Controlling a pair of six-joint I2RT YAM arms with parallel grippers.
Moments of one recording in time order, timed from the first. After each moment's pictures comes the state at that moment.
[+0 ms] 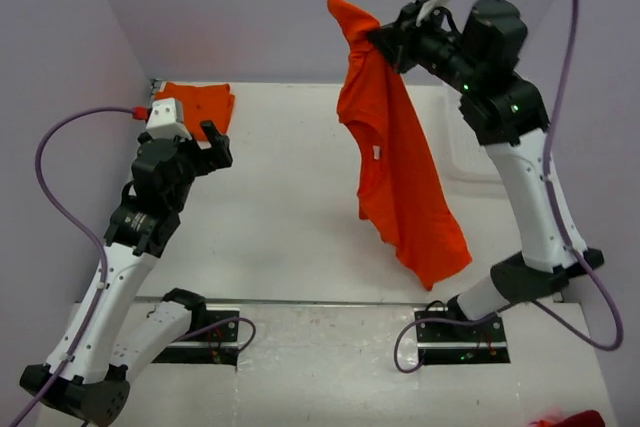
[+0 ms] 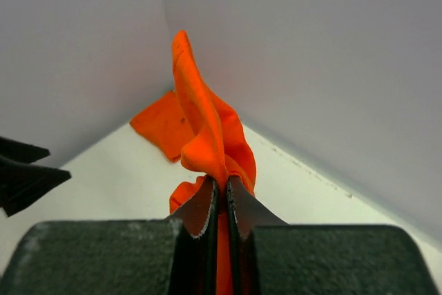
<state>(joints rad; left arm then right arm) -0.30 0.82 1.00 -0.41 -0.28 -0.31 0.46 1.47 2.09 -0.57 -0.27 0.04</state>
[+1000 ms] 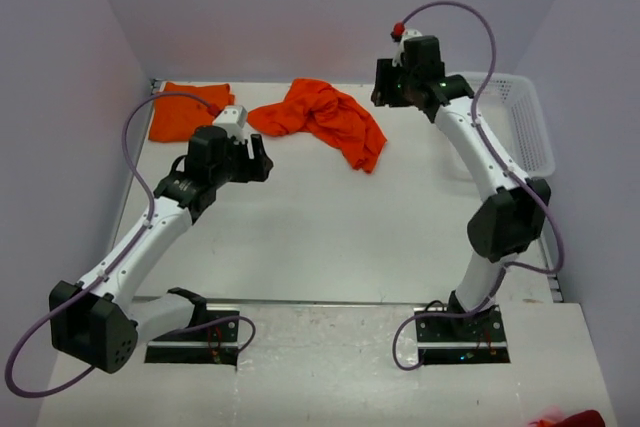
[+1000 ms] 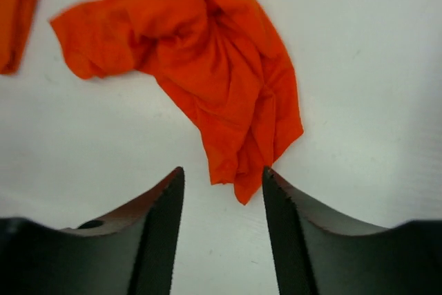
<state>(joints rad) -0.35 1.14 0.93 -0.33 0.04 -0.31 0.33 1.79 1.87 -0.66 -0.02 0.21</state>
